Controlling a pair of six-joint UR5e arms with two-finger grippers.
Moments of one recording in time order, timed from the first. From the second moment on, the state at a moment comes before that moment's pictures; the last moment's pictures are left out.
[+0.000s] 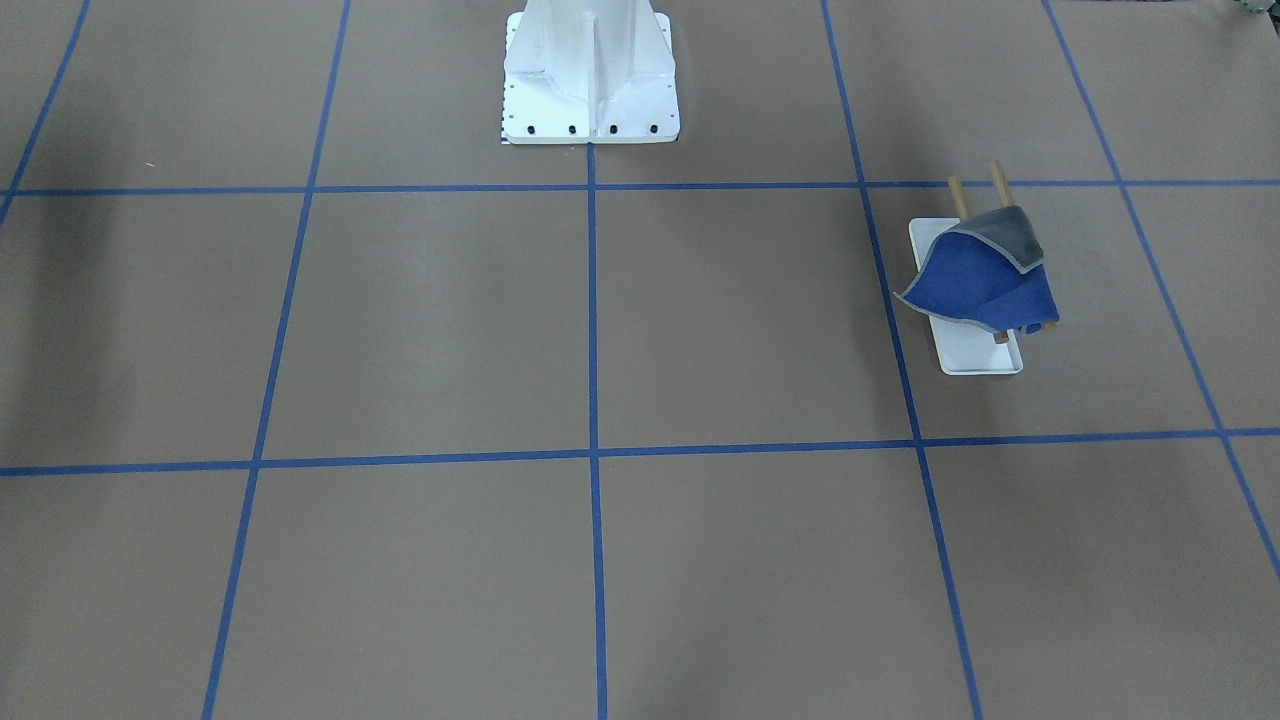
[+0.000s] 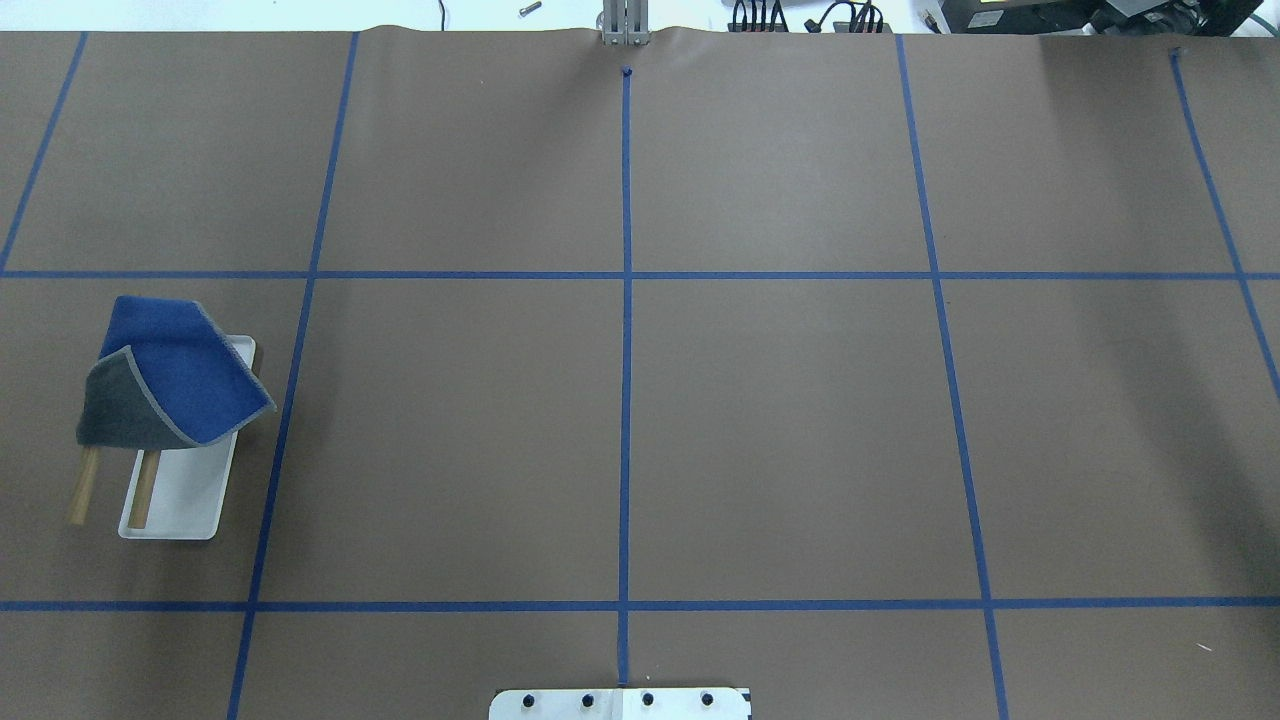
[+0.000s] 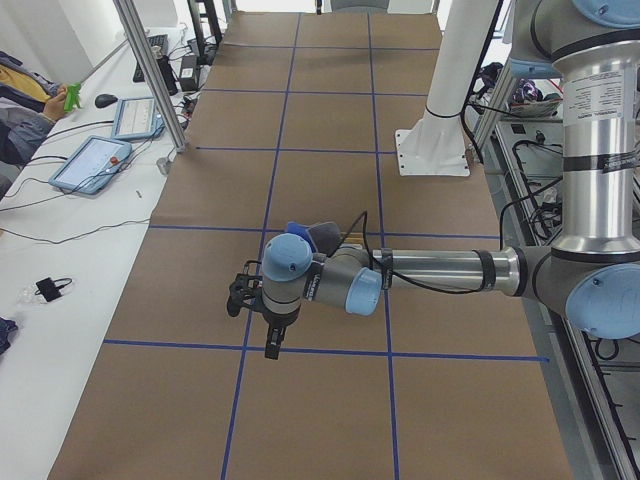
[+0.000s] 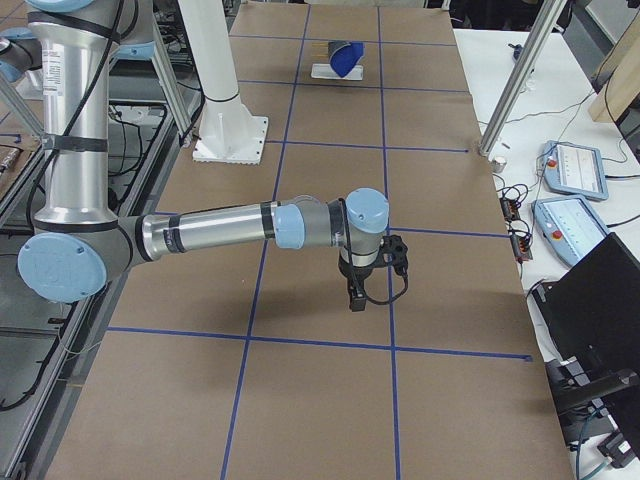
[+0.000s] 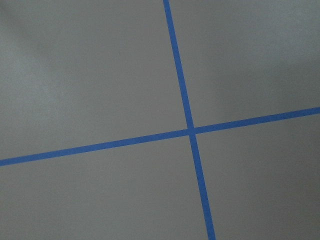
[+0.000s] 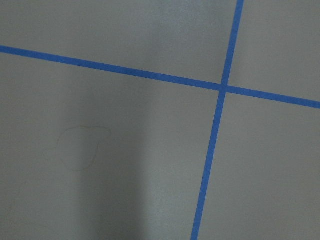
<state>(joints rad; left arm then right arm) -1.54 -1.46 -1.68 -1.79 -2.31 -0.08 1.48 -1.65 1.80 -1.66 2.34 -0.06</state>
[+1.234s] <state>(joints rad) -1.58 -1.39 -1.68 -1.74 -2.39 0.10 1.49 -1.66 1.77 -1.65 2.35 -0.08</state>
